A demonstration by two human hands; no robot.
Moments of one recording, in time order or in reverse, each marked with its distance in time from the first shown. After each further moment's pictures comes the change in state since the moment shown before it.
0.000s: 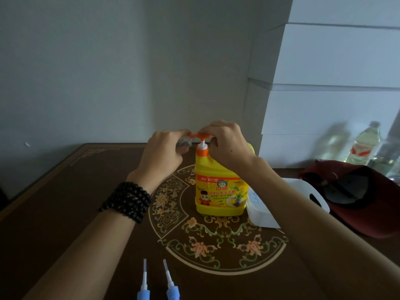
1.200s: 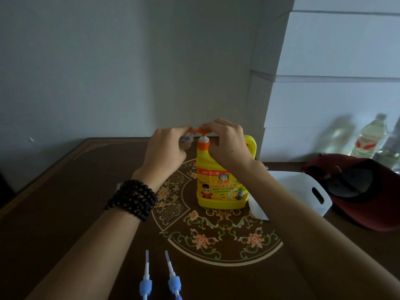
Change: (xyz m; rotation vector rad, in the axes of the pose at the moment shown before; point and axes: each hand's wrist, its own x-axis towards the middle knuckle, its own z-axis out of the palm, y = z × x) left_hand -0.009 0.008 0.005 0.022 -0.005 -0.062; right_hand -0.017 -0.005 0.015 0.073 0.131 0.089
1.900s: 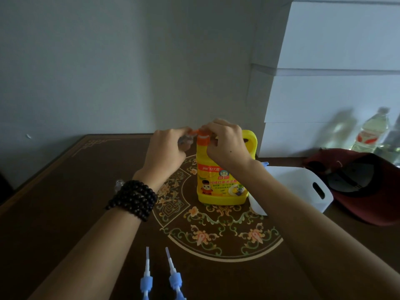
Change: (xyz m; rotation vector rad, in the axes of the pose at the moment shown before) left_hand -0.008 0.001 0.005 -0.035 -0.042 -0.035; right_hand -0.007 -0.004 0.004 0.027 -0.029 0.061
